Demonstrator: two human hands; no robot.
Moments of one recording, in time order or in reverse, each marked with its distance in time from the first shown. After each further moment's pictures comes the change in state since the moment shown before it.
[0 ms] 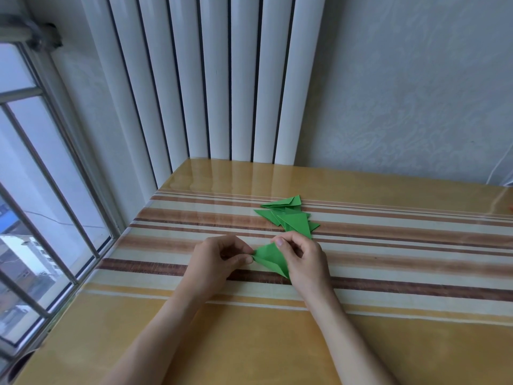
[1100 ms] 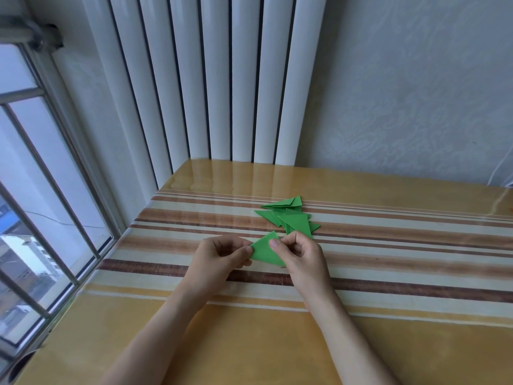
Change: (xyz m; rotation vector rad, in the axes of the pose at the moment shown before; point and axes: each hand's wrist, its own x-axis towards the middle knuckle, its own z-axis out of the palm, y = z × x) left_hand 0.001 -0.003 0.003 -0.389 -0.039 -0.147; right_hand -0.002 -0.004 0.003 0.257 -0.041 0.097
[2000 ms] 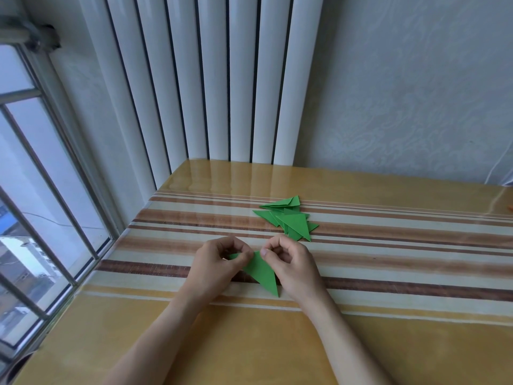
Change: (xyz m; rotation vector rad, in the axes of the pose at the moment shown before) left_hand -0.004 0.003 0.007 0.270 0.064 0.060; right_hand -0.003 0.000 0.005 -0.160 -0.153 -0.060
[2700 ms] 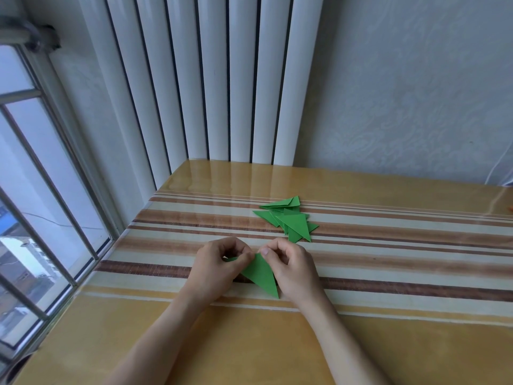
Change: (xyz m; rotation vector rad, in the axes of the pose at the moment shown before) left_hand -0.002 0.004 -0.001 0.102 0.003 0.063; right_hand -0.003 -0.004 0.002 -0.149 0.060 0.006
